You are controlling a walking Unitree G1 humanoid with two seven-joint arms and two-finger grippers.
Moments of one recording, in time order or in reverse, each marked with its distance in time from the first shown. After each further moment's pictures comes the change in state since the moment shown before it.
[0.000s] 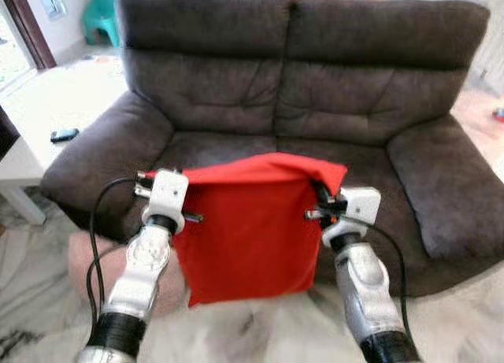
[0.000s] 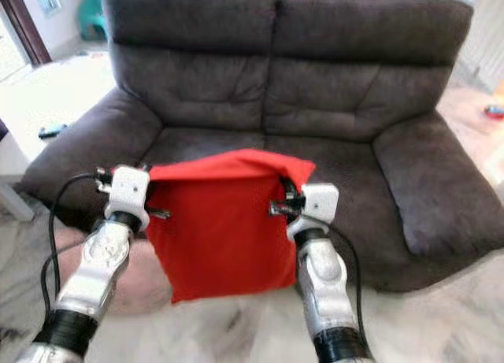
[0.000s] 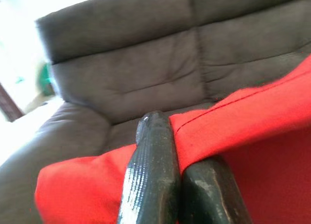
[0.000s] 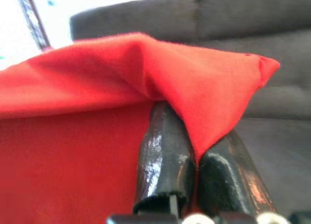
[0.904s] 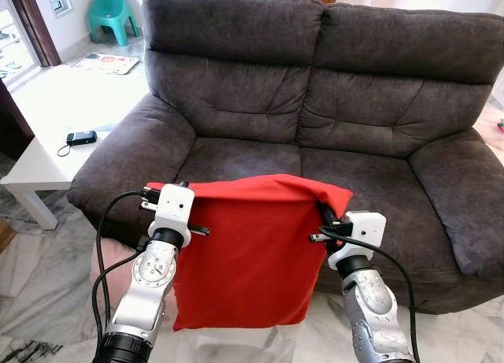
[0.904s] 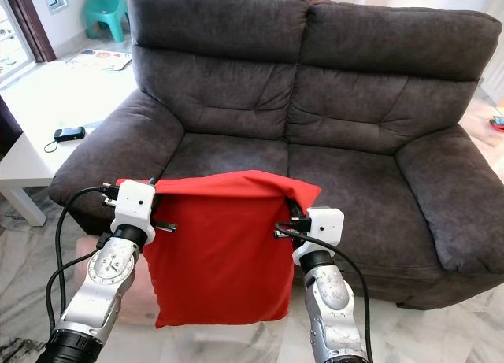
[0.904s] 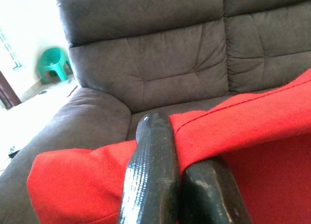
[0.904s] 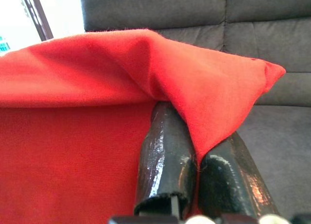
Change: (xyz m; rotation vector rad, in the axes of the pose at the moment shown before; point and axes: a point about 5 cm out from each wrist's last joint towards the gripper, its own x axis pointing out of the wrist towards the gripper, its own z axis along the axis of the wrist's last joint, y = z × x) left arm -0.023 -0.005 -0.005 -0.025 0.031 0.012; right arm -0.030 0.005 -0.013 0.015 0.048 0.013
